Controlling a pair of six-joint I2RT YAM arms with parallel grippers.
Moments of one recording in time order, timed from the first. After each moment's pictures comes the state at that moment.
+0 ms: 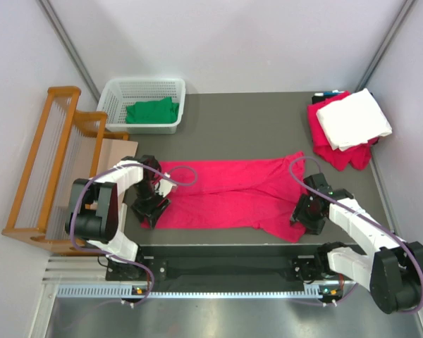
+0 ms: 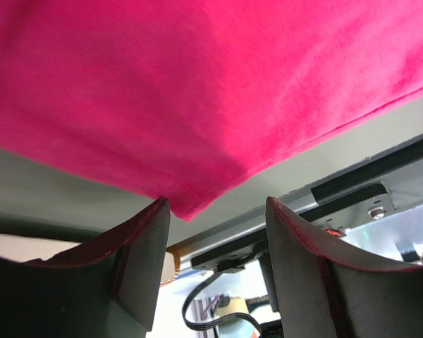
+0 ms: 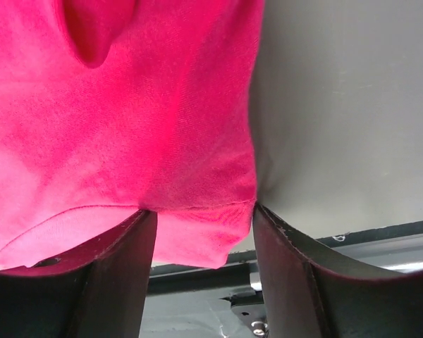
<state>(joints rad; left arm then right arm) -0.15 1.58 0.88 -1.06 0.11 0.48 0.25 1.04 0.49 -0.81 0.00 0.73</state>
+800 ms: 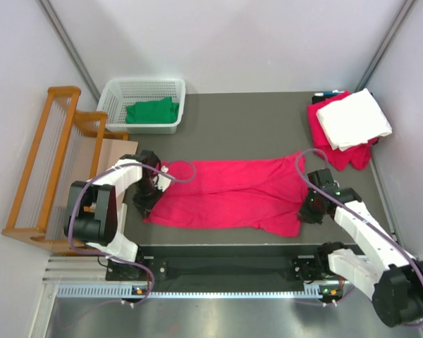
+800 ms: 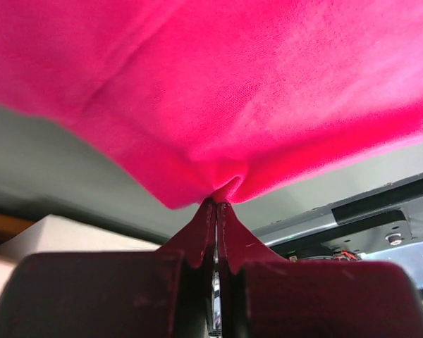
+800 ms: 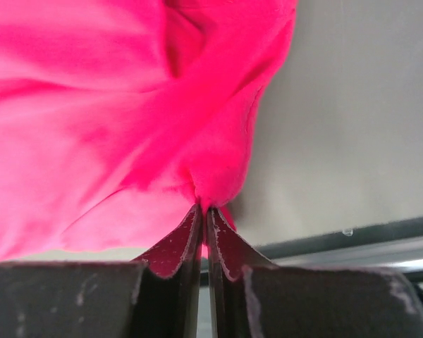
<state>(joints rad) -0.15 1.58 0.89 -1.00 0.05 0.44 0.25 0.96 0.56 -0.84 0.02 0.75</state>
